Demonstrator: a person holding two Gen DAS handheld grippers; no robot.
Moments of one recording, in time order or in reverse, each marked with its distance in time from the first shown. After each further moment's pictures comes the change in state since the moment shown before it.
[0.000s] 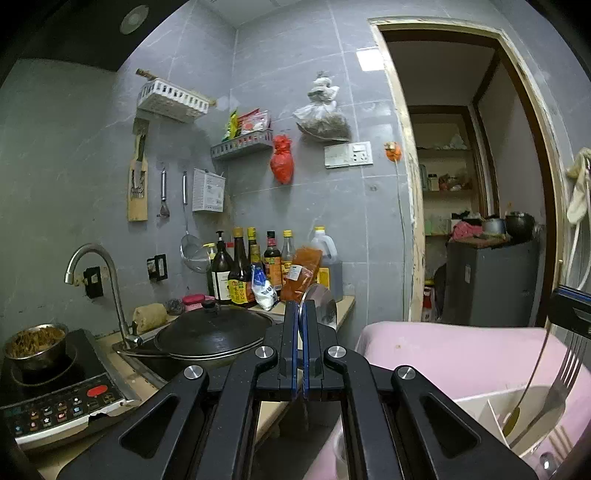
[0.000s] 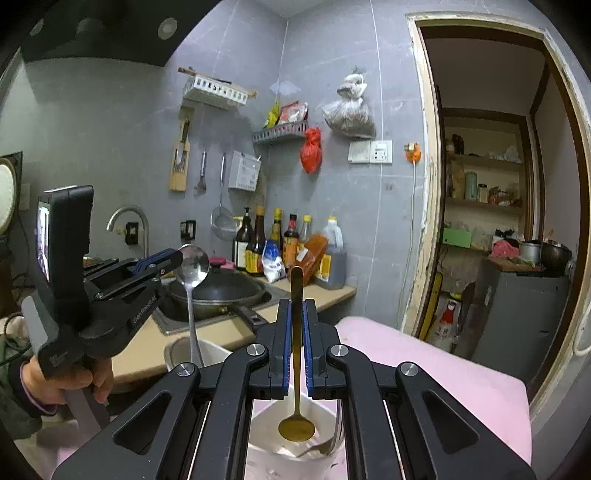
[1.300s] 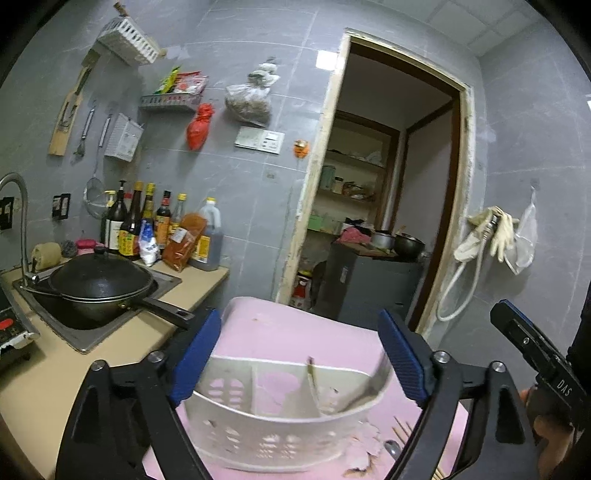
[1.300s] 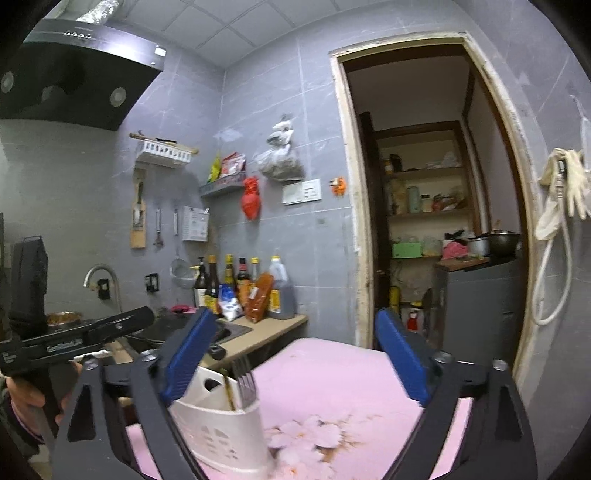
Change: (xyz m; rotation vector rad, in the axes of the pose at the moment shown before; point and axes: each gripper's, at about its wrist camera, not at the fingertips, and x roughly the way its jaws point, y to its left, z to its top) left arm -0.066 -0.018 0.038 -0.232 0.103 -0.489; right arm -0.109 -0.056 -0.006 0.154 -0.172 -0.177
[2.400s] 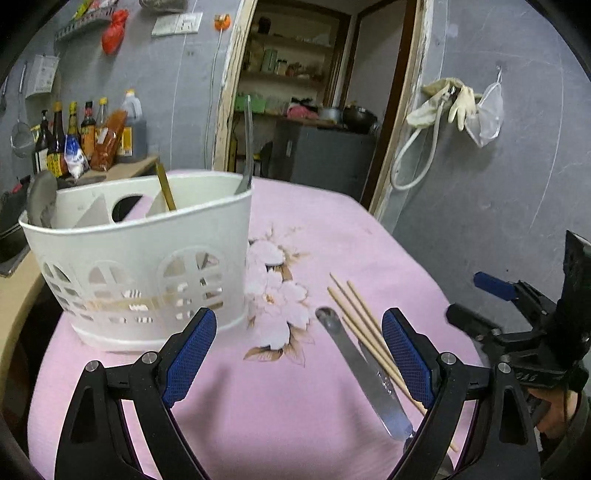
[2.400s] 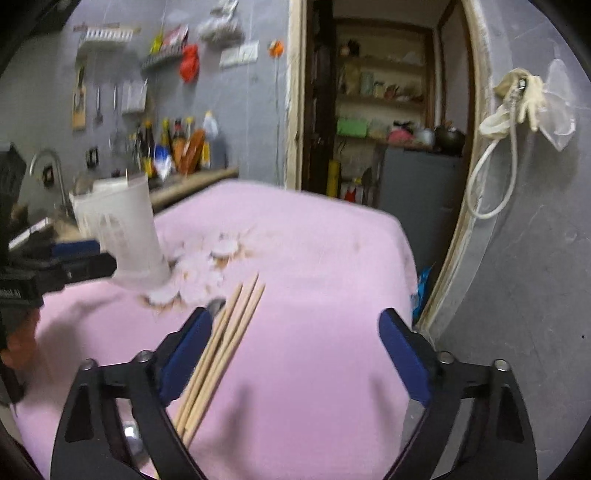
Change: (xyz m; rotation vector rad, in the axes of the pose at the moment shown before) left arm 0.052 -0.092 -0.119 0.111 0.483 -0.151; right arm -0.041 -0.071 -0.106 -0.043 0.555 -0.204
